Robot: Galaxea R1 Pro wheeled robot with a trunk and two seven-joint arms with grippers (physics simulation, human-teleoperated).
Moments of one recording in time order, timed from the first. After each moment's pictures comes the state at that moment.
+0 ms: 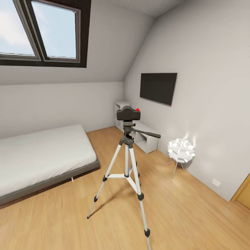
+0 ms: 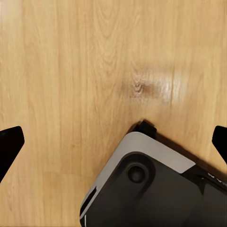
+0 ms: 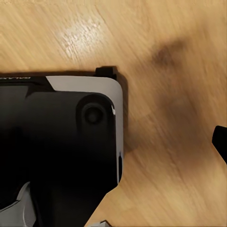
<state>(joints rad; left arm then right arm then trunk) -0.39 0.04 -0.05 0.00 0.51 0.03 0.33 -0.33 -0.12 -0.01 0.03 0.00 0.16 0.13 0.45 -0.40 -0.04</state>
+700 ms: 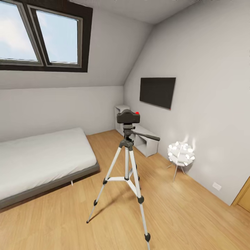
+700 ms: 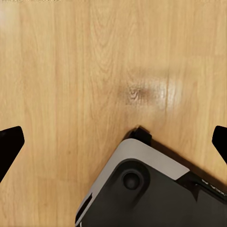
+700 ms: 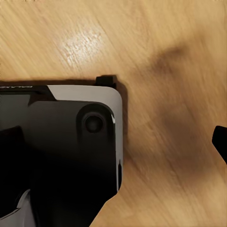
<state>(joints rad) -0.39 0.04 -0.05 0.00 0.51 0.03 0.33 -0.33 -0.12 0.00 0.03 0.00 0.16 0.13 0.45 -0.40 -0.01</state>
